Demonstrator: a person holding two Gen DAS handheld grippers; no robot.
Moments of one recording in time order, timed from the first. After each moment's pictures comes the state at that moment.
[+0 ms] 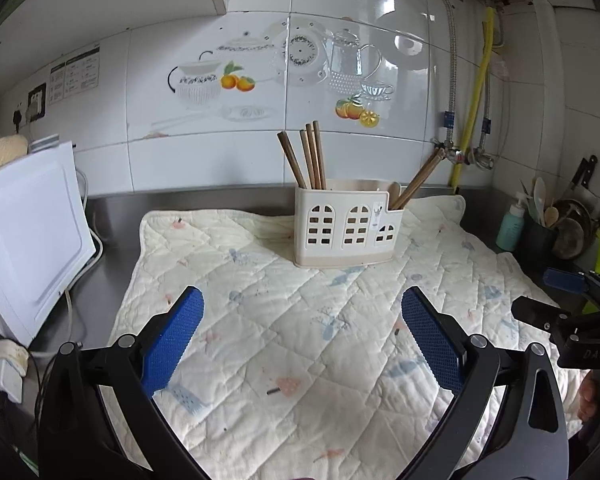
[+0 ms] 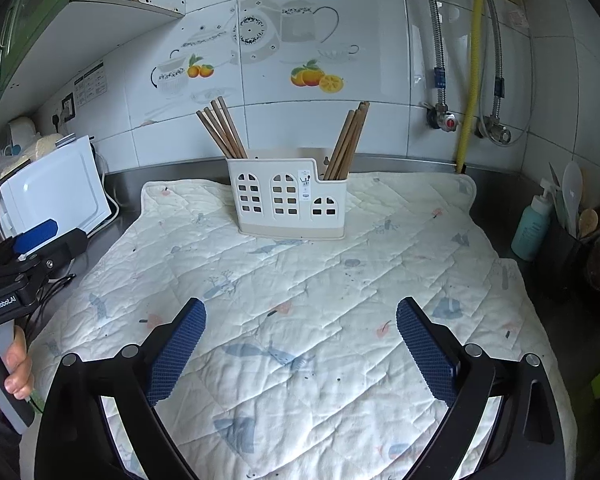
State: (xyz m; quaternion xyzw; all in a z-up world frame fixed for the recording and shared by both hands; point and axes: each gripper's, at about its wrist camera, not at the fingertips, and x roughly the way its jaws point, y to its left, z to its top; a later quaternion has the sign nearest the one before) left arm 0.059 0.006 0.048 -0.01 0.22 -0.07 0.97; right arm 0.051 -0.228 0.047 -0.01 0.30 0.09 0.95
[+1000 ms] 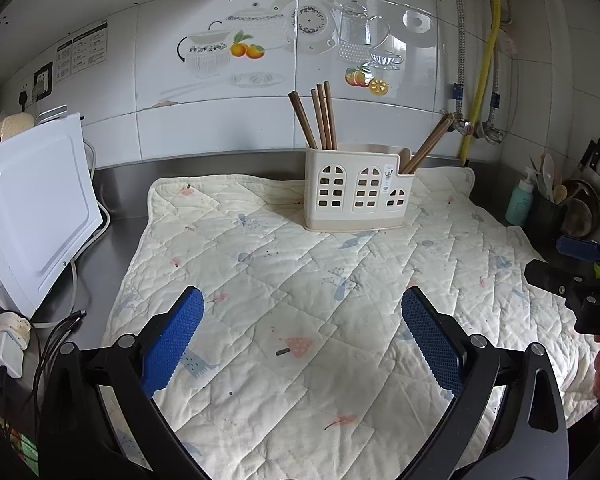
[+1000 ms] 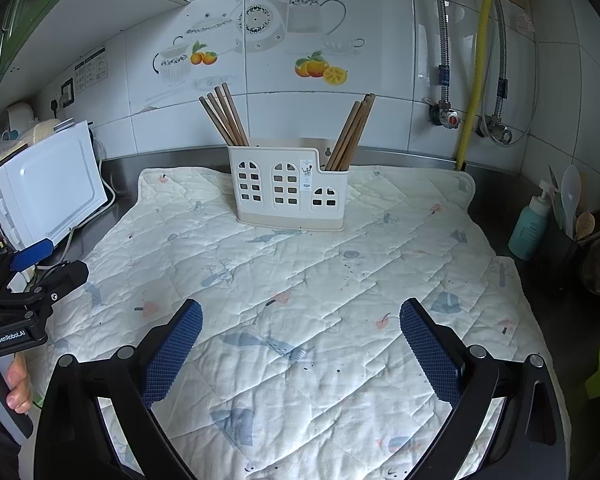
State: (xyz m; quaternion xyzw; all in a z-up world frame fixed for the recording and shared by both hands) left arm 0.051 0.009 0.021 0.00 0.26 -0.05 0.97; right arm 0.051 -0.221 0.042 -0.03 0.31 0.08 0.95
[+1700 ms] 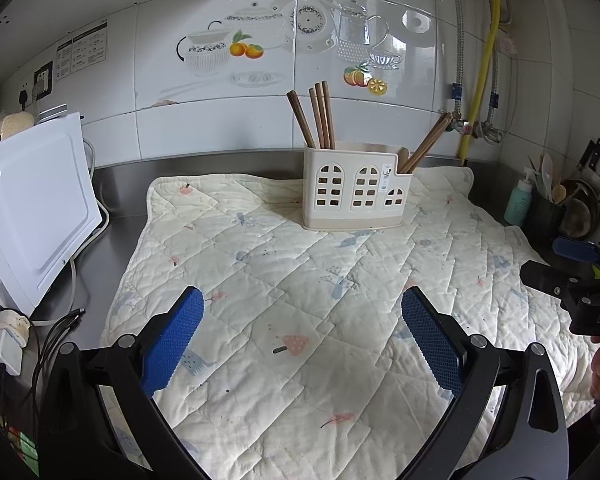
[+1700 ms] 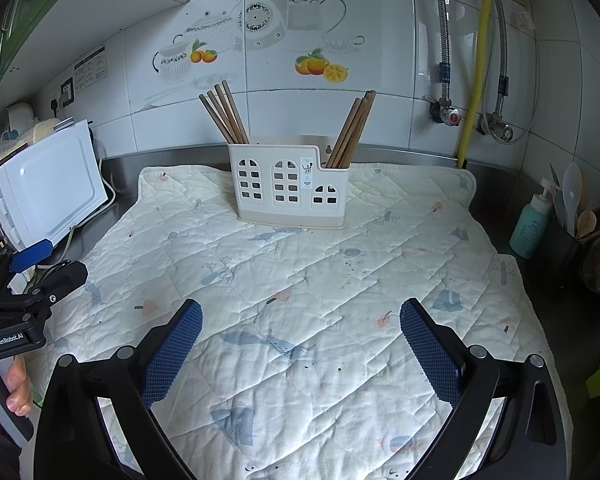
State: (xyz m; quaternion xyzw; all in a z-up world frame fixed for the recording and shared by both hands) left arm 0.048 0.008 0.020 -0.01 0.26 -0.05 0.97; right arm 0.052 -0.221 0.041 -0.03 0.31 0.08 0.95
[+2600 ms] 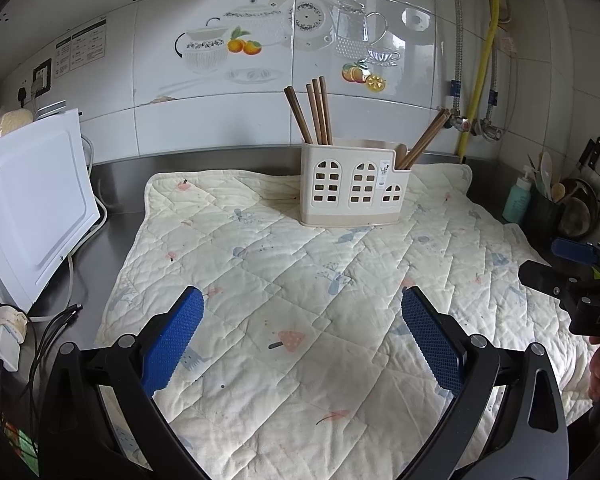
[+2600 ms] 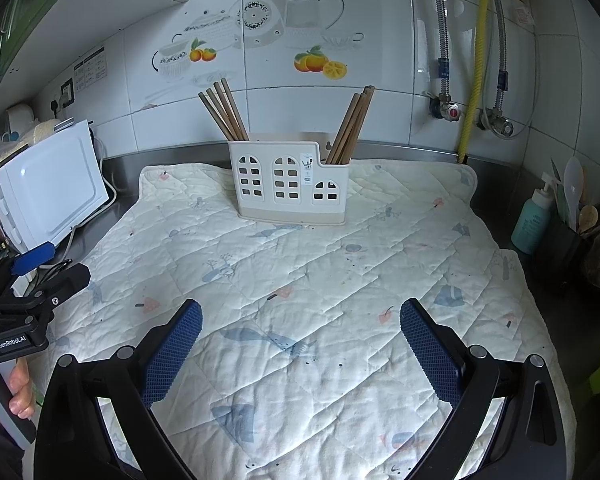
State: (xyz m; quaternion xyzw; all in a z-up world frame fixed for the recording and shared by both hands) left arm 0.046 0.003 0.017 -0.01 0.26 -0.05 0.96; right arm 0.050 -0.220 0.036 -0.02 0.31 0.08 0.95
